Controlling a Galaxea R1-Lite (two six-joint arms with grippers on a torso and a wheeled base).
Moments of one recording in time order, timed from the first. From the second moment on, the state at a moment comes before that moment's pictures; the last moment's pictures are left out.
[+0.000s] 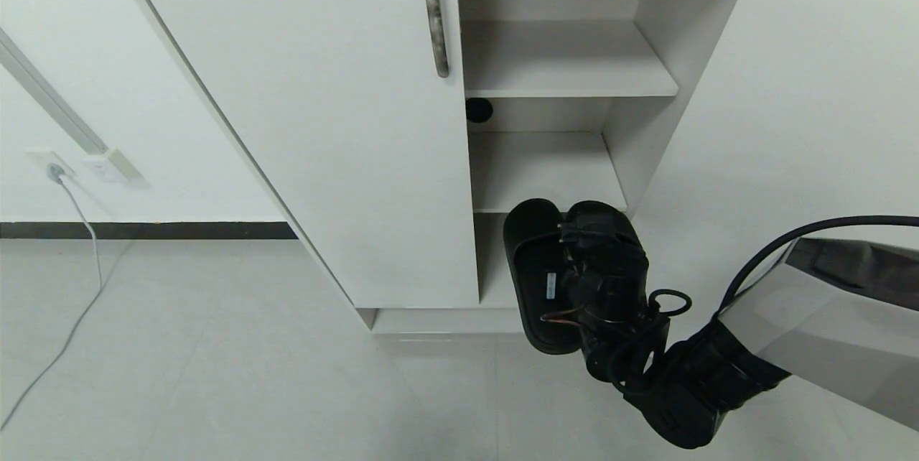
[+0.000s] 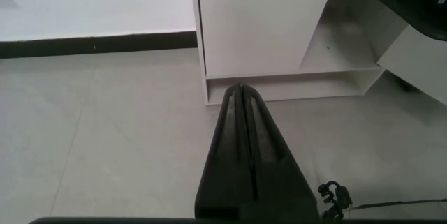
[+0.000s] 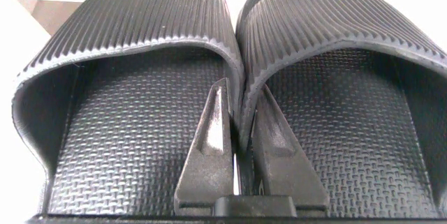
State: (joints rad) left arm 0.00 0.00 0.00 0.00 -0.04 0.03; right arm 0.74 2.18 -0.95 -1.20 -0.74 0.03
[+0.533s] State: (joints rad) left arm 0.00 0.00 0.00 0.00 -0.03 0.03; right arm 0.75 2.18 -0.96 -1.20 -0.74 0.03
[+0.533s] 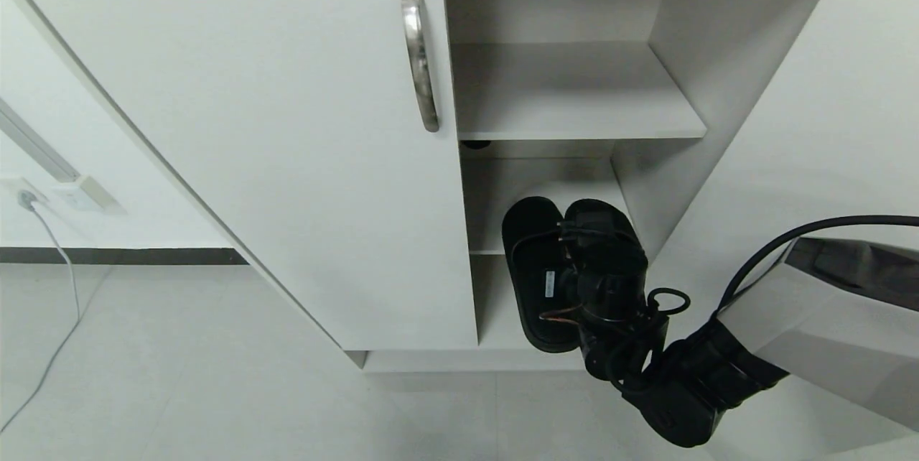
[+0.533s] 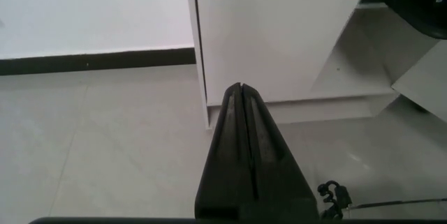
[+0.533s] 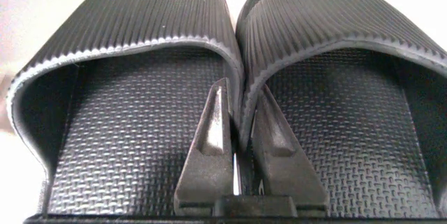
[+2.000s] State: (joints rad) left arm 0.00 0.00 0.00 0.00 -0.01 0.01; right arm 0.61 2.44 -1.74 -0.75 -0.73 0.03
